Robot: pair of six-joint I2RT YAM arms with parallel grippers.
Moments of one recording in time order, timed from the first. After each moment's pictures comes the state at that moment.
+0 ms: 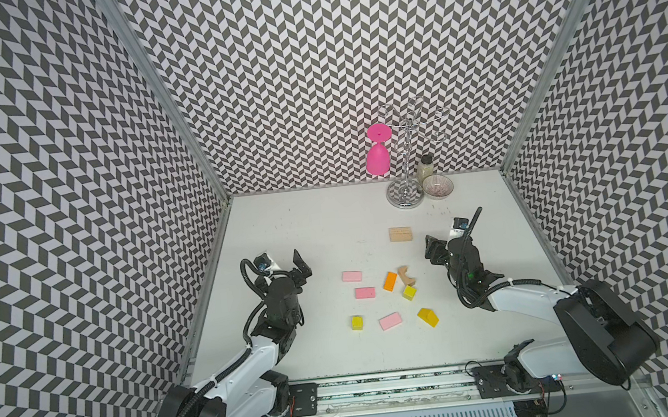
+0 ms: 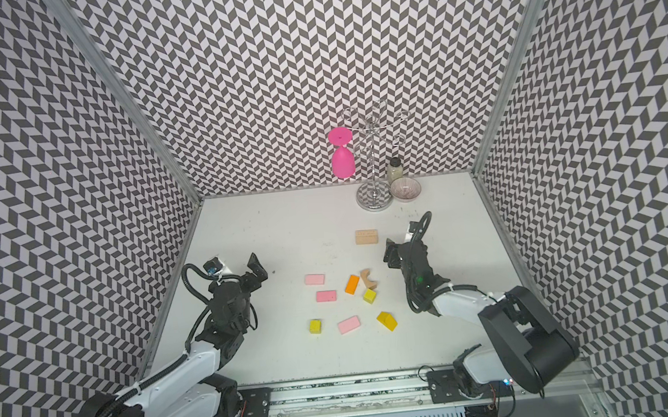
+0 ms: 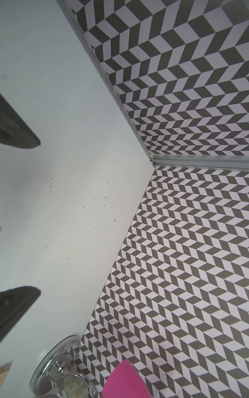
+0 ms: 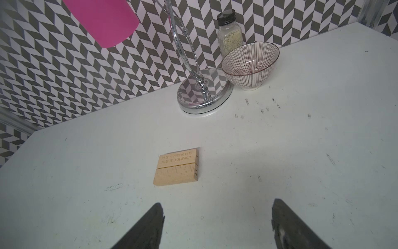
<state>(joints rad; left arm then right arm) -0.39 1.02 0.24 0.57 -0.58 -0.40 0.46 1.39 0.47 0.50 0.37 0.49</state>
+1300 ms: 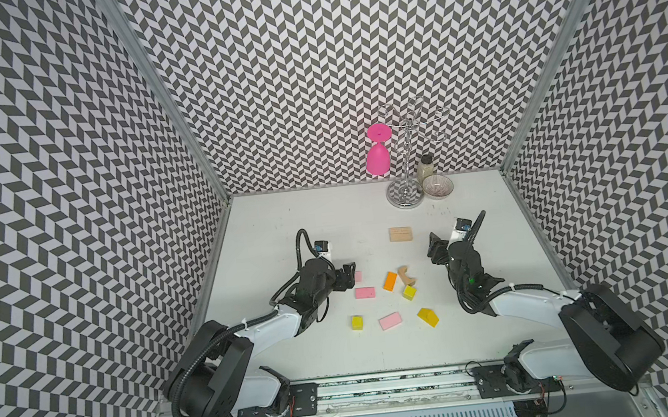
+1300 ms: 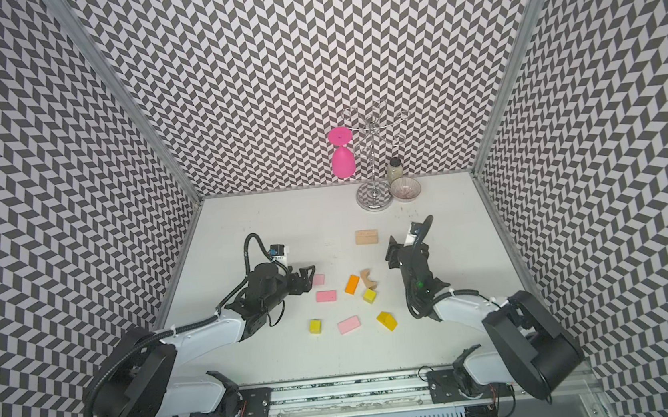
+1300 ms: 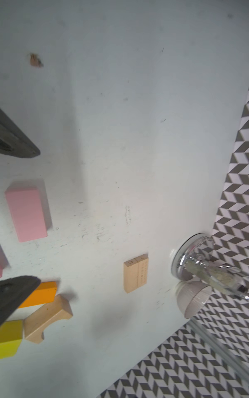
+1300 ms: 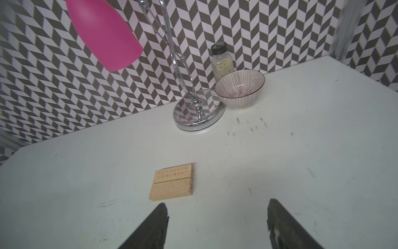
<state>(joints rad) -0.58 1.38 0.48 0.39 -0.04 -0.40 0.50 1.29 0.47 0.50 0.53 0.42</state>
